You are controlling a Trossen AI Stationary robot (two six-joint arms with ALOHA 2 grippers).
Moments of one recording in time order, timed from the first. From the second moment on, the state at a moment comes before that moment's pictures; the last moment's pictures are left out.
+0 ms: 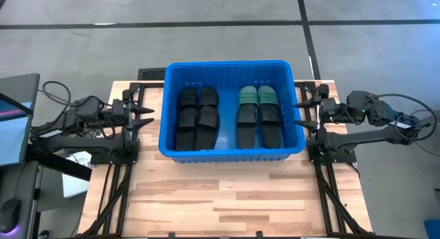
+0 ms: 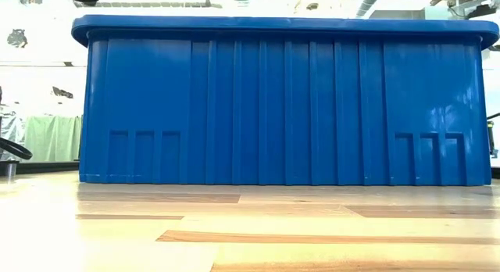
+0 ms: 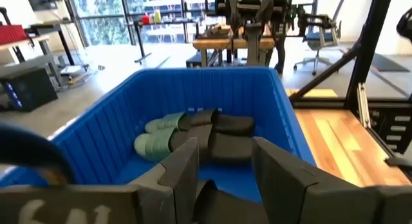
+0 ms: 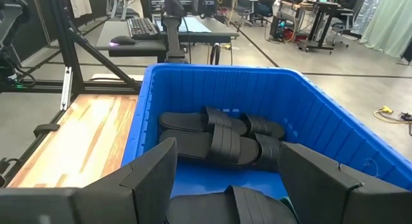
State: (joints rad) left arm 0.12 0.37 0.79 -0.52 -0.06 0.05; right arm -0.02 0.48 0.93 -0.67 0.08 -0.11
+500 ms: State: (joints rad) left arm 0.12 0.37 0.79 -0.58 -0.06 0.04; right arm -0.02 0.48 0.93 -0.67 0.08 -0.11
